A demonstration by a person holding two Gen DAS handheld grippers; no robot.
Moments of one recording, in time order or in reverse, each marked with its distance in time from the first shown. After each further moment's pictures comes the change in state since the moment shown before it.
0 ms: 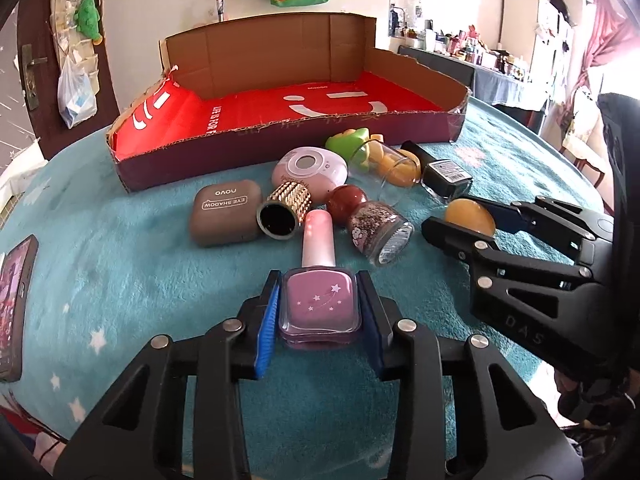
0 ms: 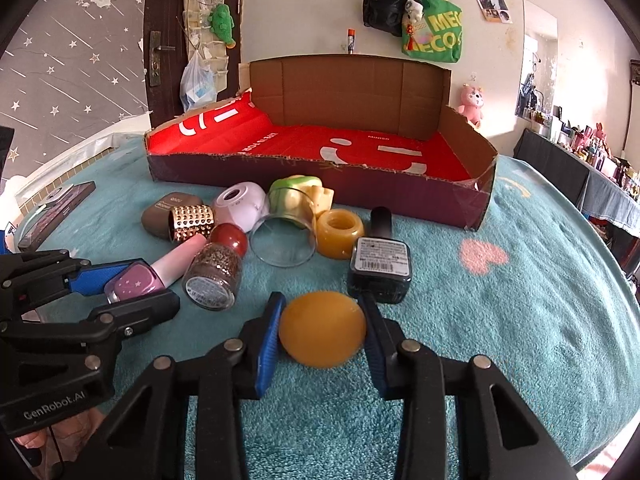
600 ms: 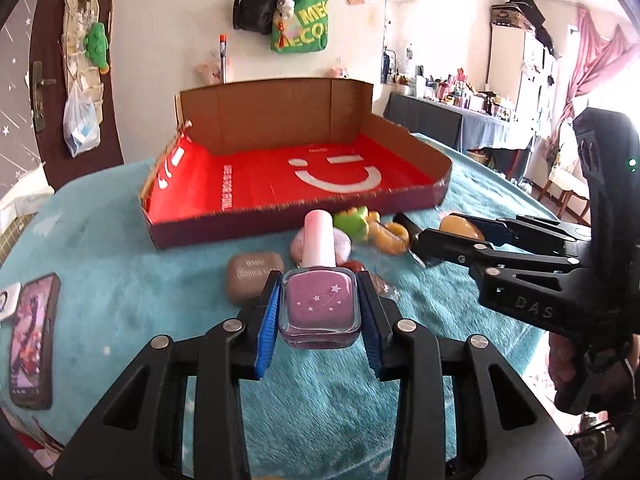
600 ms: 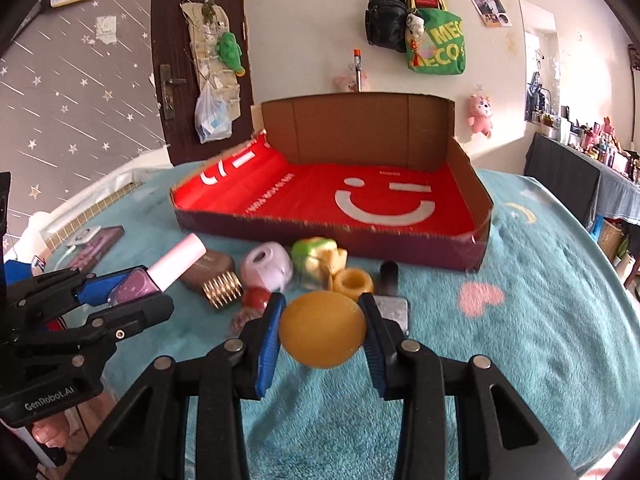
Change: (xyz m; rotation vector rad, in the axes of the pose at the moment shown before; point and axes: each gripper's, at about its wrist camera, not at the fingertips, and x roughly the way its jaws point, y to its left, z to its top) left arm -0.046 0.021 0.026 -0.010 -0.174 -0.031; right arm -0.032 -0.007 0.037 0.049 -0.071 0.106
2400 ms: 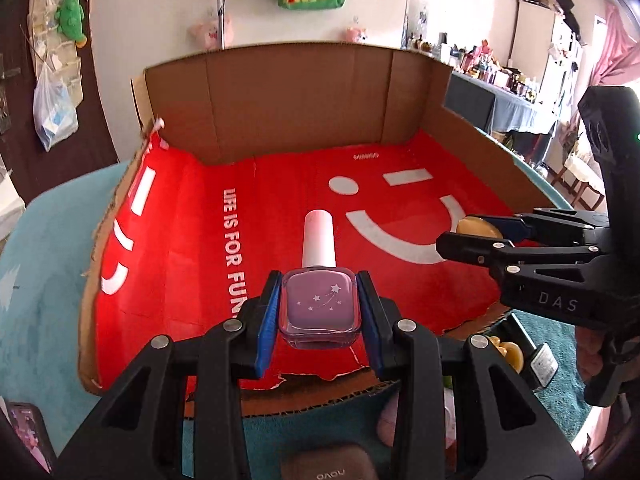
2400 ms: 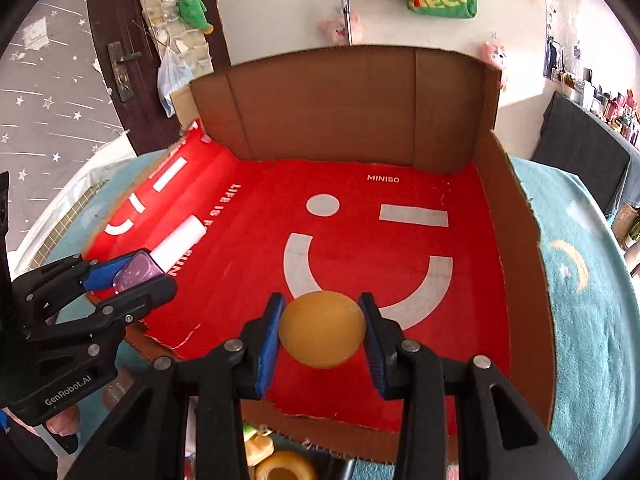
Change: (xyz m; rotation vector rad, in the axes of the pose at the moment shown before) left arm 0.155 0.060 0.100 -0.024 0.183 -0.005; right arm 0.140 -0.057 0.107 0.053 0.254 -0.005
